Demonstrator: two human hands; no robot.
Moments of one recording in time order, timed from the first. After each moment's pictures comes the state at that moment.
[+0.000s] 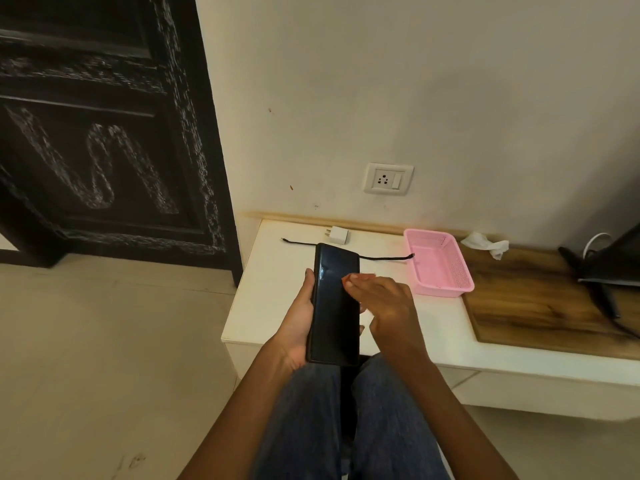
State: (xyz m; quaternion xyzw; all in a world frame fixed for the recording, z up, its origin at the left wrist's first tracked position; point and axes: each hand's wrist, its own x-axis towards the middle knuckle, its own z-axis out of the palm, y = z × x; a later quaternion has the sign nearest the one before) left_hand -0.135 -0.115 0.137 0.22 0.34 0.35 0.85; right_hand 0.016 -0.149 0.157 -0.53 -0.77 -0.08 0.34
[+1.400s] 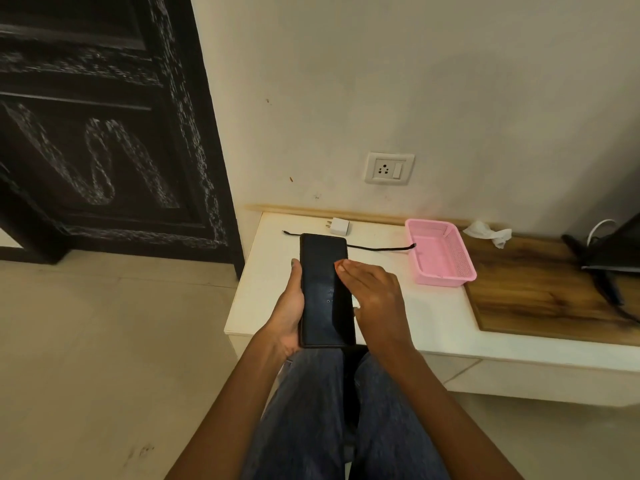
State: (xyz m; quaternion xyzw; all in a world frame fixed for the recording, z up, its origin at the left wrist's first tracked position) left_hand -0.147 -0.117 0.143 0.23 0.48 0.35 0.77; right_hand -0.007 -0.150 0.159 -0.56 -0.75 -0.08 0.33
